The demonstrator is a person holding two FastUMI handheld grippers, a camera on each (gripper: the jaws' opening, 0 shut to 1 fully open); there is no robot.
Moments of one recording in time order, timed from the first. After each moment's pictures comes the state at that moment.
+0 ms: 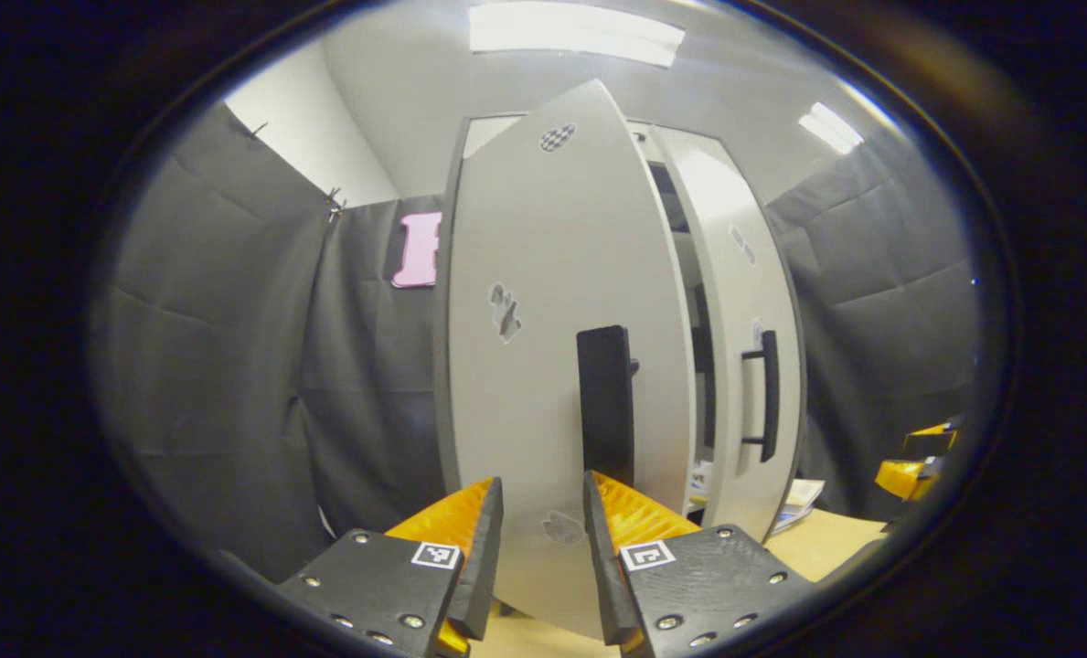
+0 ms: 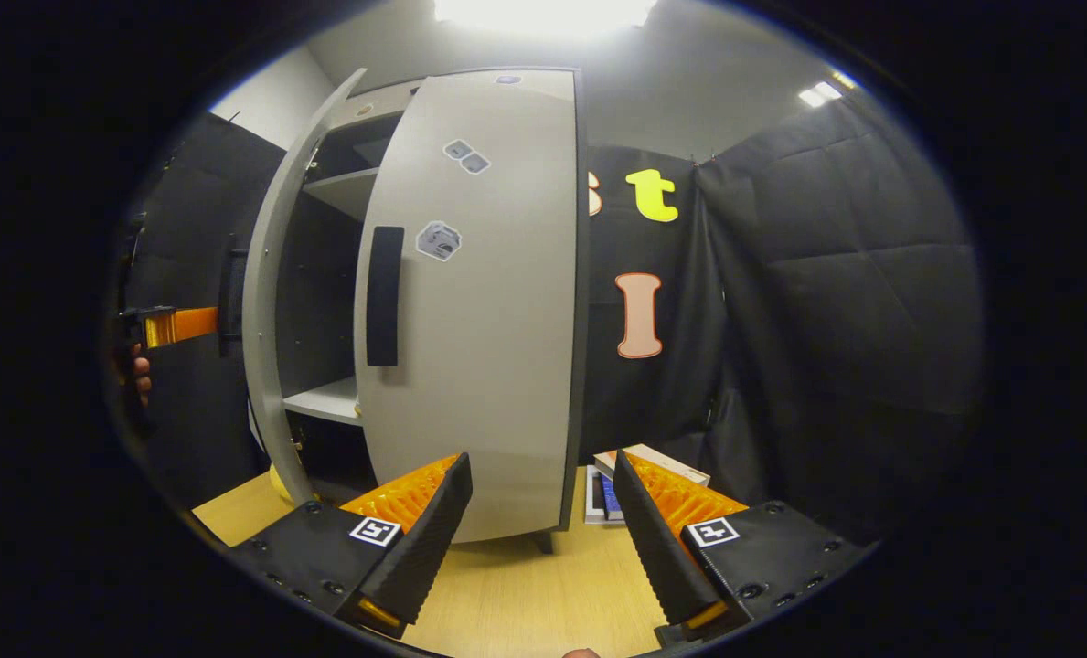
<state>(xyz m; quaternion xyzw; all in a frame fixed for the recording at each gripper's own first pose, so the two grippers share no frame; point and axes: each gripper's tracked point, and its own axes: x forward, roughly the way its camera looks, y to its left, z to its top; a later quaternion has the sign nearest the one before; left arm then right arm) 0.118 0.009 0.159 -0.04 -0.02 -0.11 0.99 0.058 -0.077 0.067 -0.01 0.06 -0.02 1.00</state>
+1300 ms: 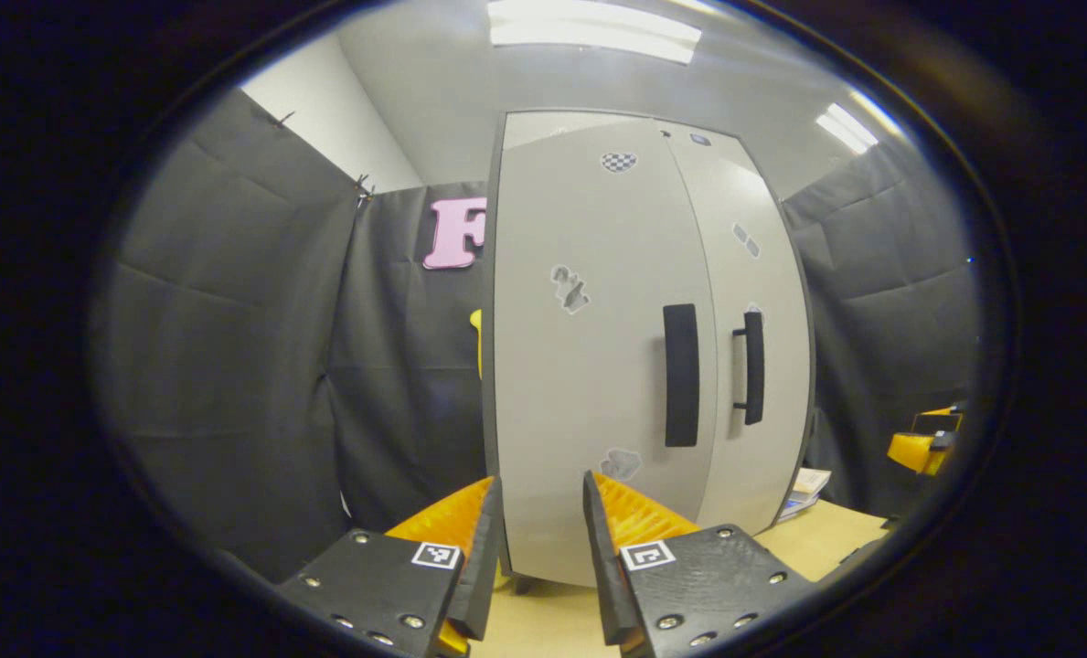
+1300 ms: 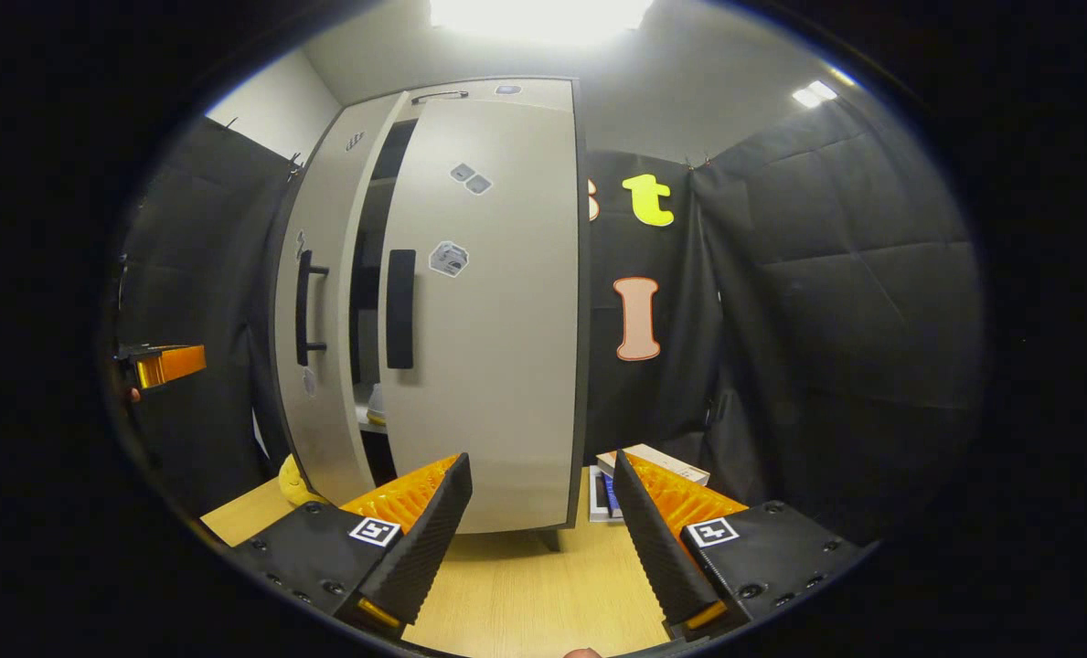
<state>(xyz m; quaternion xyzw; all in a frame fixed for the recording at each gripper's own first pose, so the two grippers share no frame) 0.068 0.077 0.120 -0.04 0.01 -0.07 1.00 0.038 -0.043 0.073 0.00 0.05 0.00 1.00</state>
